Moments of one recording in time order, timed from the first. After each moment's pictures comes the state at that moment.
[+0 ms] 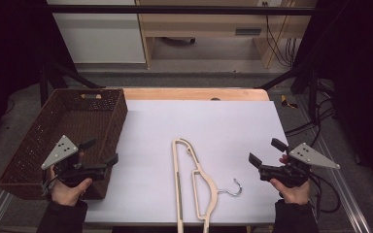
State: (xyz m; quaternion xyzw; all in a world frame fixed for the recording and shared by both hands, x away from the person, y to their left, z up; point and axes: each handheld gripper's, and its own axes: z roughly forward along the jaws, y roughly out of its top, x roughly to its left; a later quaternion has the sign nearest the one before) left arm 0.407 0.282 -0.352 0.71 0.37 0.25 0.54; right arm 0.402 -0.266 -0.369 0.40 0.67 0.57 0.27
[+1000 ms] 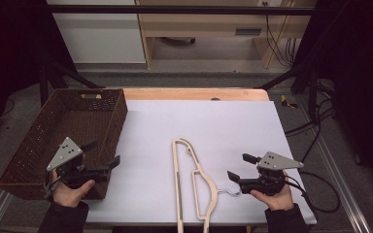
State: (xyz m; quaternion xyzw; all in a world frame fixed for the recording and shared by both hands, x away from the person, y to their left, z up) left arm 0.405 0.277 -0.356 0.72 0.37 0.26 0.52; right arm 0.402 -0.223 -0.400 0.33 0.77 0.51 0.19
